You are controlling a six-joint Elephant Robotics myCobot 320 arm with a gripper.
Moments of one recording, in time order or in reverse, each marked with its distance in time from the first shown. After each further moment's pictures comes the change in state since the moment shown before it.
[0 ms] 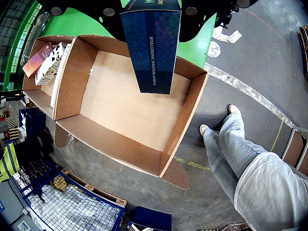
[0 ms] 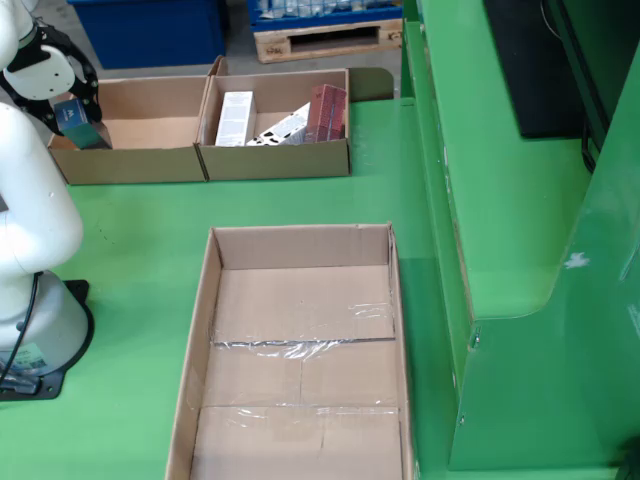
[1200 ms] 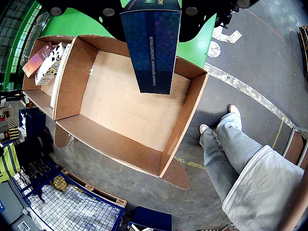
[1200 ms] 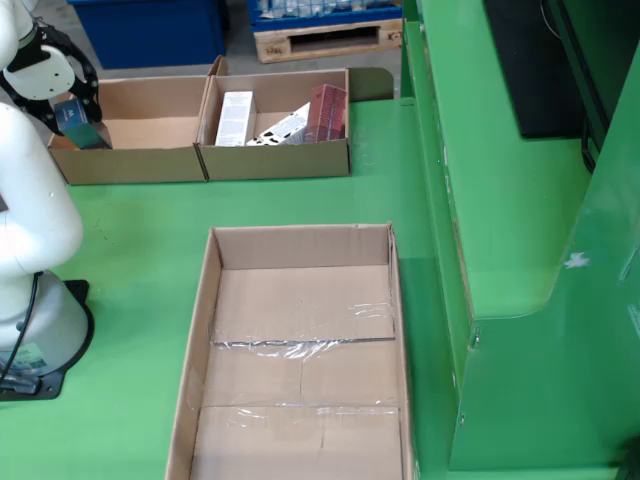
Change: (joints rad) arm -0.002 0.000 0.000 0.000 0.000 0.000
